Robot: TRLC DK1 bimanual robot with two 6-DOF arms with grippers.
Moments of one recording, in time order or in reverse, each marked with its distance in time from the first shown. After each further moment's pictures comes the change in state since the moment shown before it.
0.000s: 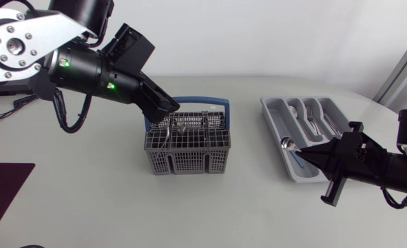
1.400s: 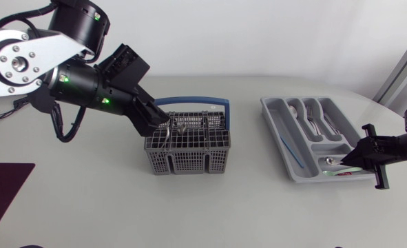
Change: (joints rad) left arm 0.036 -0.012 -0.074 0.006 -0.019 0.105; right arm -0.433 0.839 0.602 -0.449 0.187 -0.993
